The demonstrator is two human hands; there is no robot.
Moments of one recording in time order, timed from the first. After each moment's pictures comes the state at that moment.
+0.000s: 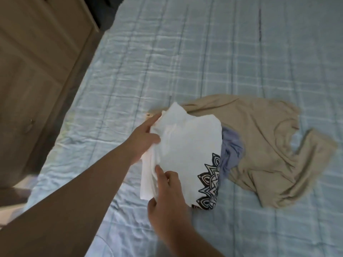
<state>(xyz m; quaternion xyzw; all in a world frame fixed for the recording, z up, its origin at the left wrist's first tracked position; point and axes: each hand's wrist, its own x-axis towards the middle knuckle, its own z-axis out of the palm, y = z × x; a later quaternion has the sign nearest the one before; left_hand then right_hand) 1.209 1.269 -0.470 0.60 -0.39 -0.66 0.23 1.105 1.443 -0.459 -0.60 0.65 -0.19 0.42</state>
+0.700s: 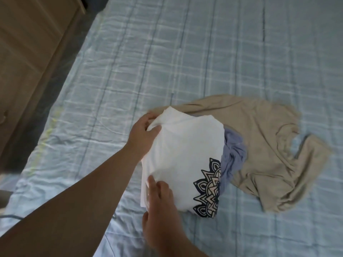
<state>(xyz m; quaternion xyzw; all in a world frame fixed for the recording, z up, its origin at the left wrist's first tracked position) 1.220 1.248 -0.524 0.63 -0.46 -0.53 0.33 1.141 1.440 -0.499 -0.64 0.66 -0.06 0.39</state>
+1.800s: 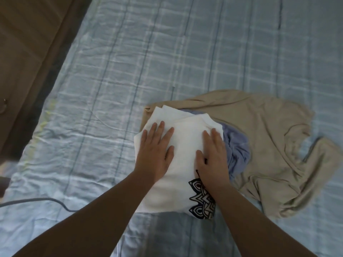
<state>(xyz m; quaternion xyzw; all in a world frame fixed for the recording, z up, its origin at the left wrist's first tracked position) 1.190 1.301 -0.567 0.60 -0.78 -0.19 0.05 0.994 1.339 -0.556 -0.60 0.74 -0.18 0.25</state>
